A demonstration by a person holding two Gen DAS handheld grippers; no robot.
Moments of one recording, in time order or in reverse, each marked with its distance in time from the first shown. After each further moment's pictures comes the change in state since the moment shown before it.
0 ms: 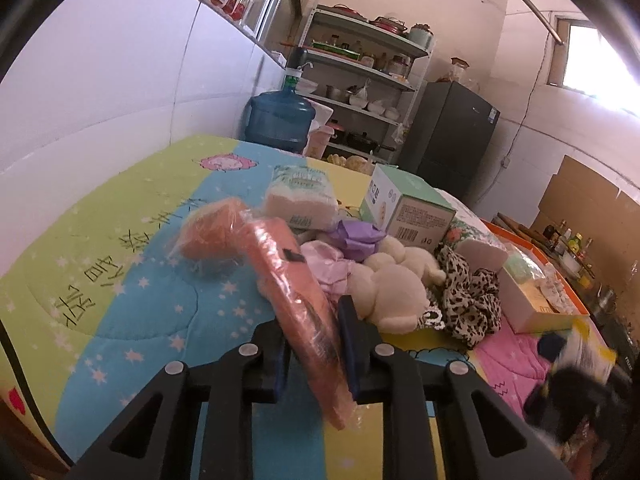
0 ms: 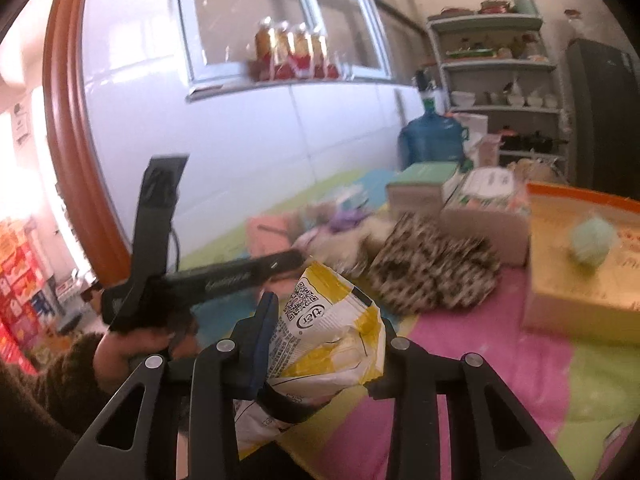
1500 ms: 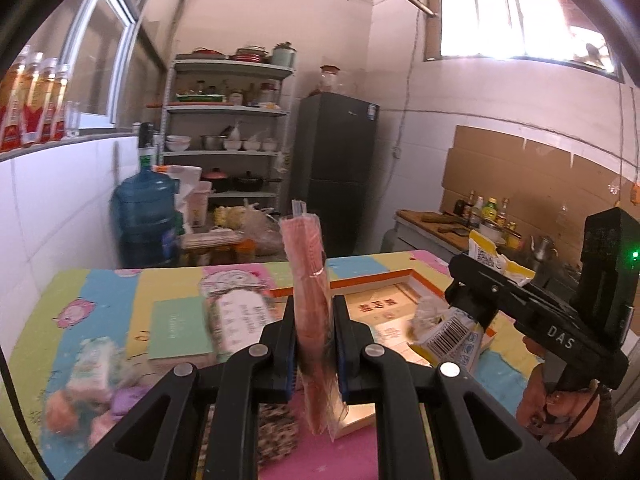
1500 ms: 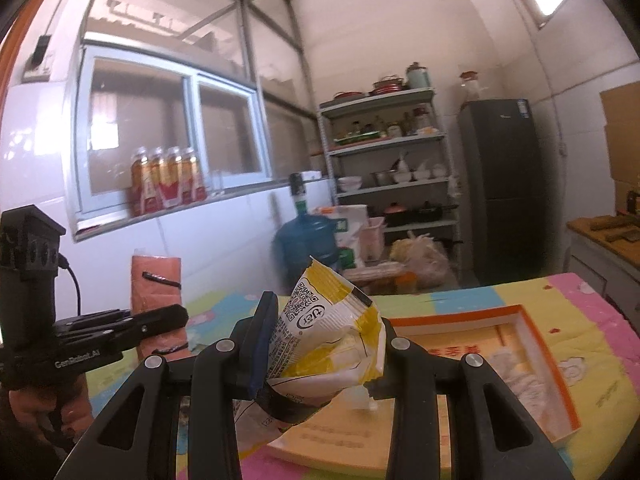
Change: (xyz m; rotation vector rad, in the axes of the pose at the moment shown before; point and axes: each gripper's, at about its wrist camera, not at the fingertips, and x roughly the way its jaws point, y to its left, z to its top) left arm -0.006 -0.200 0.083 0.325 -0.090 -0.293; right arm -0.129 -0.135 0.080 0.081 -0.306 -0.379
